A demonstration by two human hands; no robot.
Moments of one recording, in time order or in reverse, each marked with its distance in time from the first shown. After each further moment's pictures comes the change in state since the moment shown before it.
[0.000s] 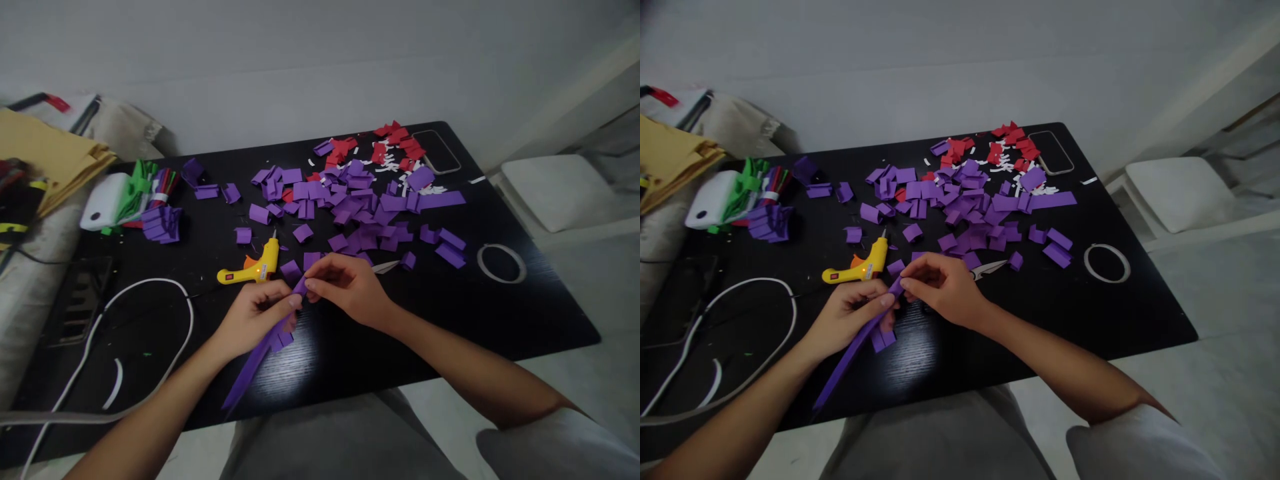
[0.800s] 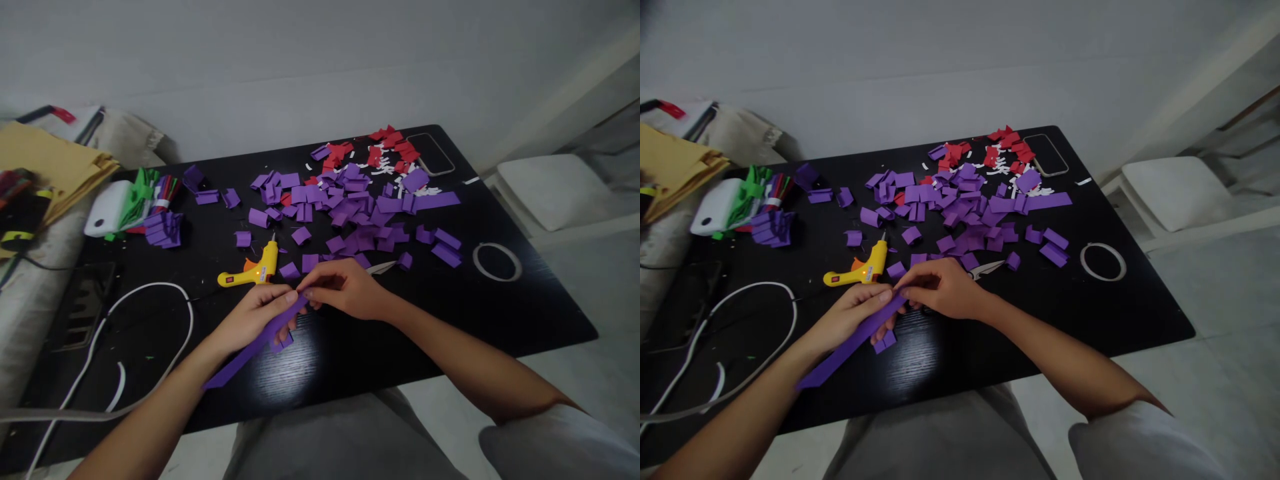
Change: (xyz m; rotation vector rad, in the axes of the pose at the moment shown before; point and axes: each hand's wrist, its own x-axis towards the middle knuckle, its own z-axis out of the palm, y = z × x) left_hand 0.005 -0.011 -0.008 -0.215 -0.155 -0.215; right_hand 0.007 -0.002 -0.013 -0.142 -0.216 0.008
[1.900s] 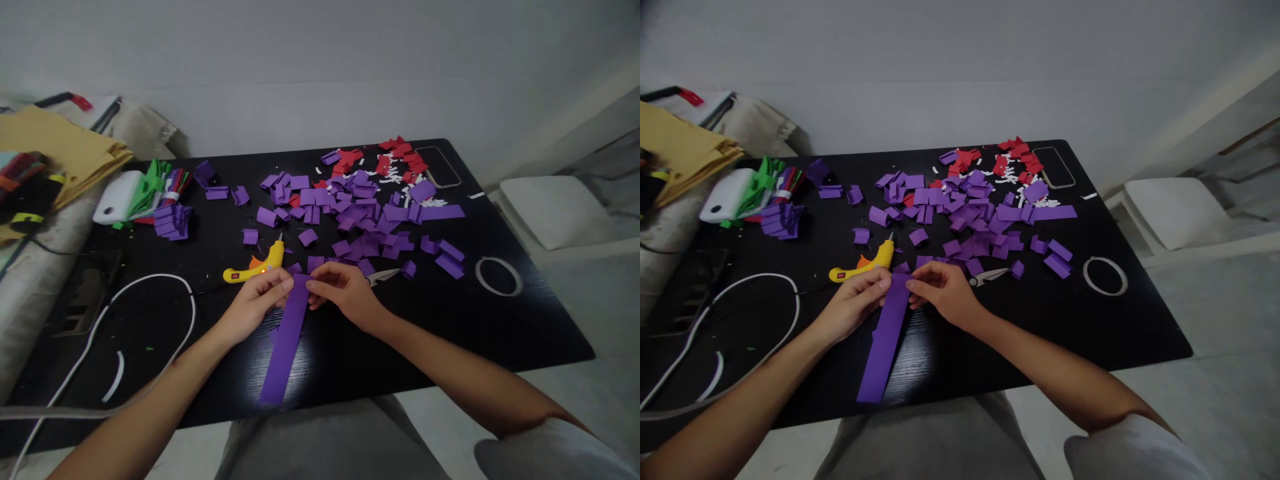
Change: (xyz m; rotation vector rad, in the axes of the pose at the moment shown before) left_hand 0.011 -0.012 -0.010 0.012 0.196 0.259; right_hand 0.005 0.015 0.020 0.328 0.236 0.155
